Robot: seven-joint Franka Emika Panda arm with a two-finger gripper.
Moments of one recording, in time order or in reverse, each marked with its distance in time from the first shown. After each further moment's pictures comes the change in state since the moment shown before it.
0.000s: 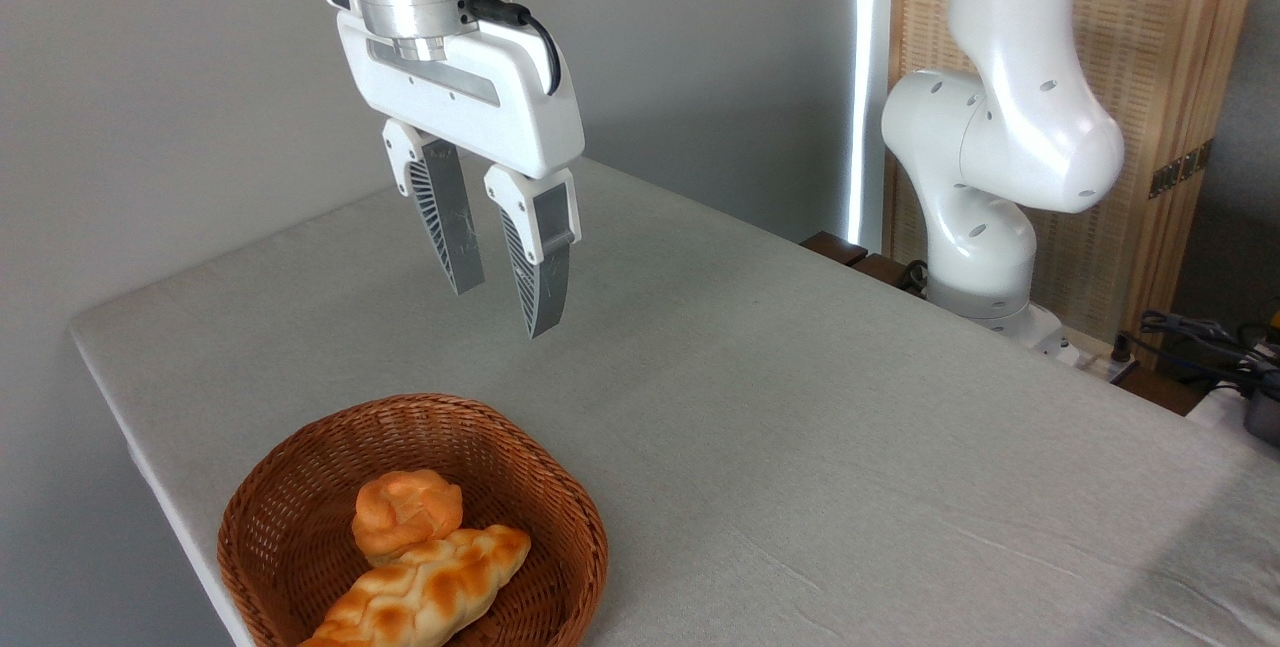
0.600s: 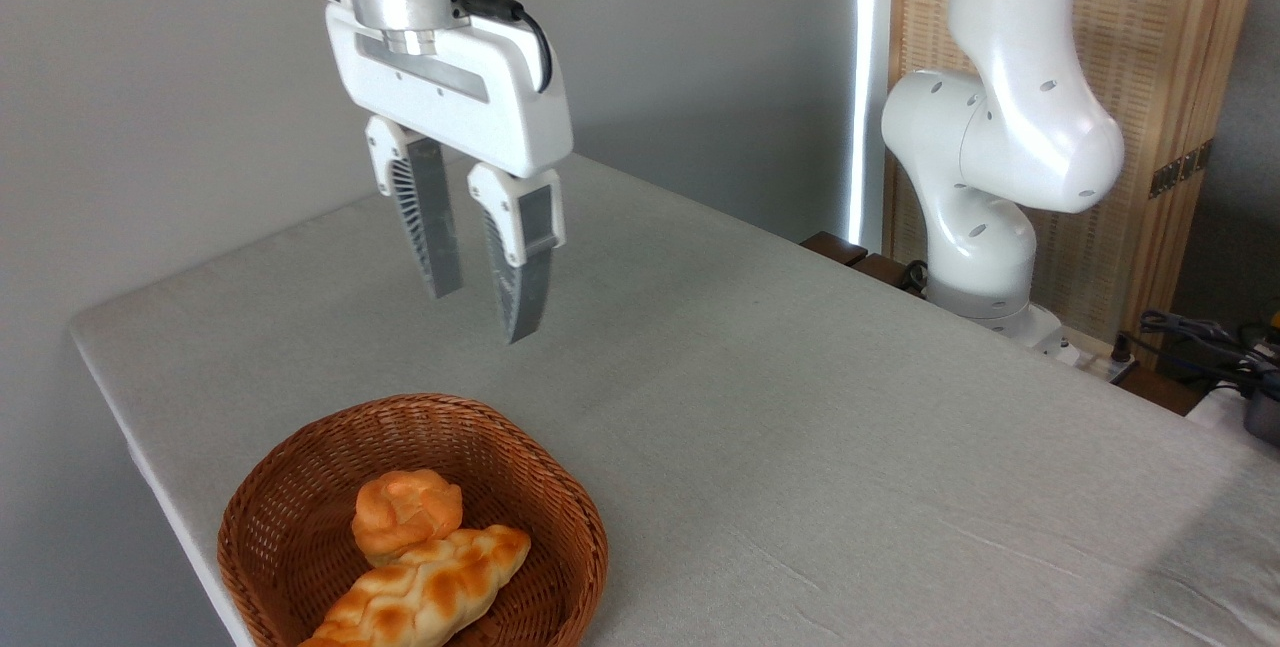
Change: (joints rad) arm 0.001 0.002 0.003 -0.002 0.000 0.091 0.000
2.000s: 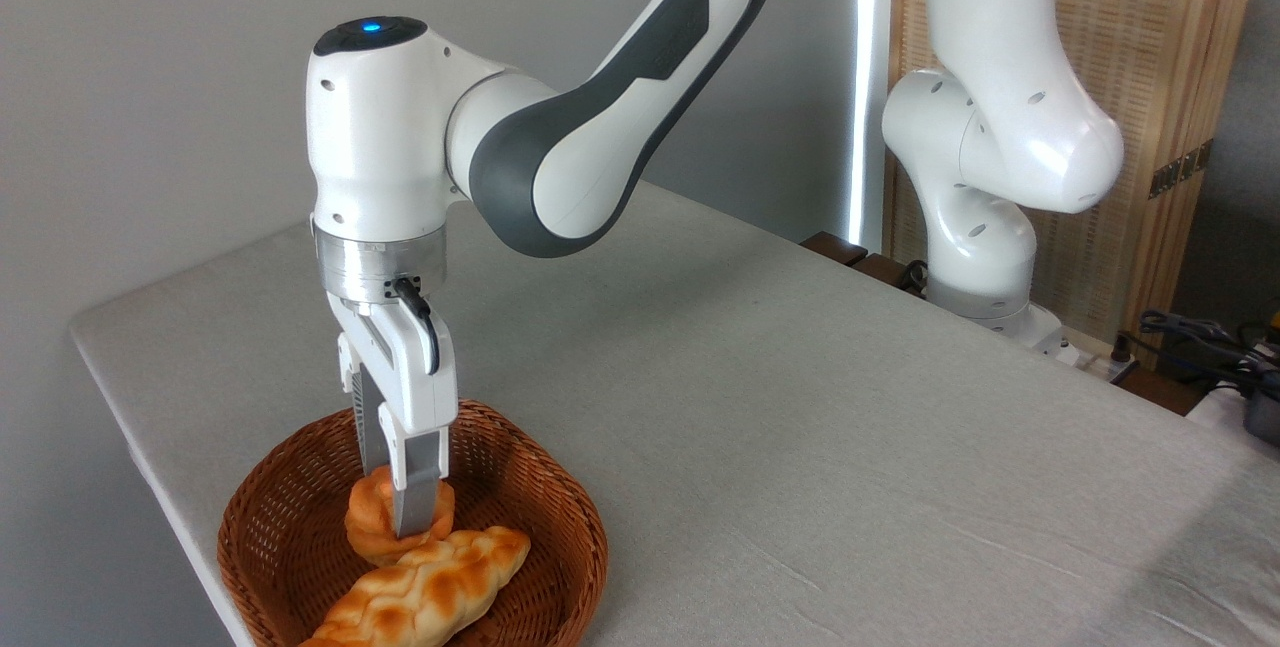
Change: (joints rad) arm -0.010 0.202 -0.100 -0.259 0.040 0.591 0.109
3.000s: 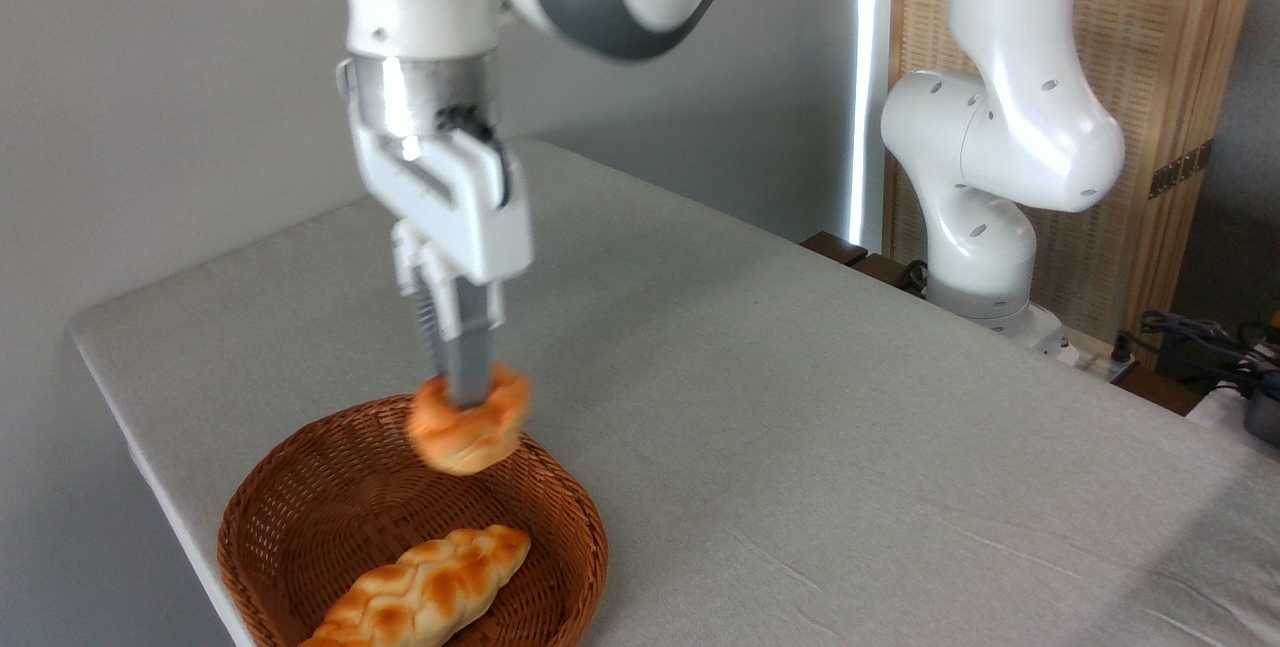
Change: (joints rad) arm 0.029 -0.237 0.065 0.047 0.002 -0.367 0.082
